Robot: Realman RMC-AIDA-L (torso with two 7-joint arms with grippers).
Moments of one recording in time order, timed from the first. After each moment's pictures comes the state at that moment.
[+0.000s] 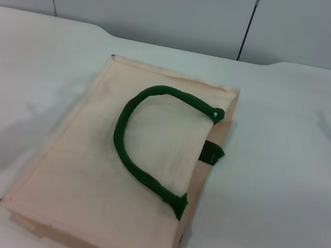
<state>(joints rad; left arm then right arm) -0.75 -2.02 2.85 -0.58 -1.15 1.66 -1.11 0.72 2.02 -0.14 -0.20 1.48 1.10 -2.39</state>
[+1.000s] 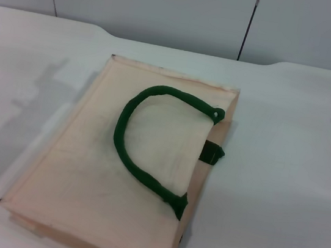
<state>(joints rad) -0.69 -2.03 2.85 -0.25 -1.37 1.39 -0.86 0.71 2.03 -0.14 -0.02 1.82 1.05 -2.73</state>
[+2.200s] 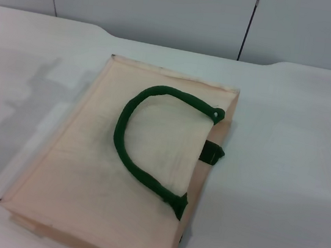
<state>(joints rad) -0.68 -2.03 2.85 -0.25 -1.40 1.39 -0.86 0.71 2.03 -0.12 -0.02 1.82 1.06 -2.73</state>
